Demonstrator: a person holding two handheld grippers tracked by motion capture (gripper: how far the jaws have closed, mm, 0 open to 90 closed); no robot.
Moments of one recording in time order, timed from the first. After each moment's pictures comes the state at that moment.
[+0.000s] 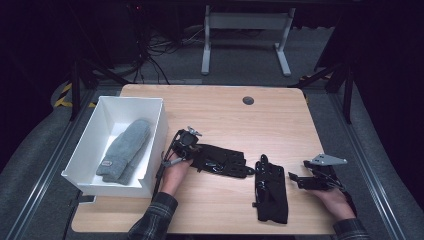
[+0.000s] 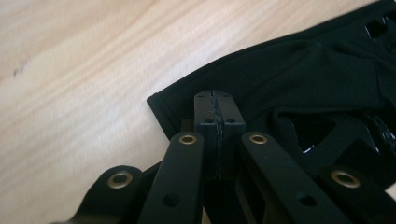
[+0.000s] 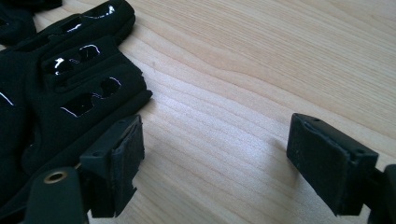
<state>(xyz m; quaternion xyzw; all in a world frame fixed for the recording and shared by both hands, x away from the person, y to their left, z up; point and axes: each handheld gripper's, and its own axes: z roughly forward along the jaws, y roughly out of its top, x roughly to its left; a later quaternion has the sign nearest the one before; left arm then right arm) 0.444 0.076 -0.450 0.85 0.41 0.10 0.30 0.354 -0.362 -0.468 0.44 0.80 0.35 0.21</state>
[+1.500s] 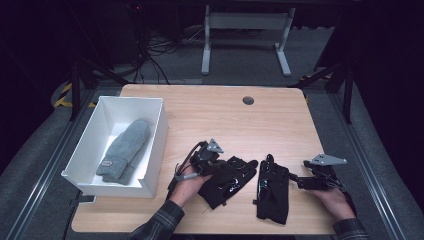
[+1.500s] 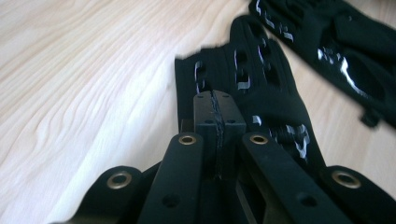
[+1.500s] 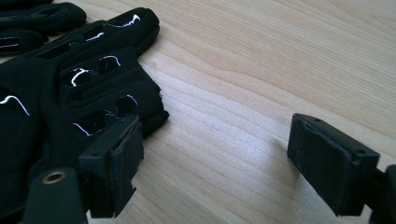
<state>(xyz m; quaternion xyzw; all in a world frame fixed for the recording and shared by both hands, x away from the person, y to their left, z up) 0.403 0.018 -0.434 0.89 0.27 0.04 0.37 0.354 -0.362 -0.468 0.44 0.80 0.35 0.21</state>
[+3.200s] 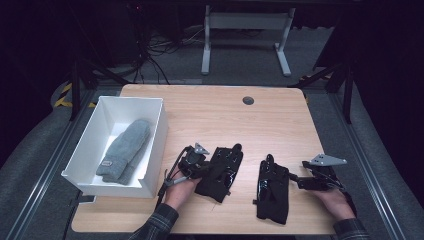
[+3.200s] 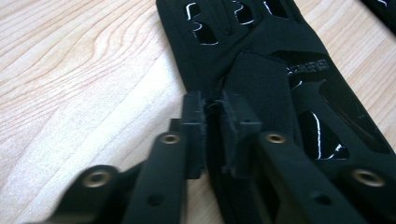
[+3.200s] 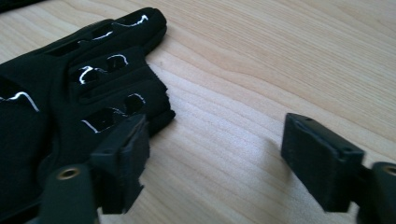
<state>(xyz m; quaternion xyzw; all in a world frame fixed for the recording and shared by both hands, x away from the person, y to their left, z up) 0.398 0.058 -0.460 0.86 0.37 0.06 0.35 0.352 -0.360 -0.465 0.43 0.81 0.35 0.21</state>
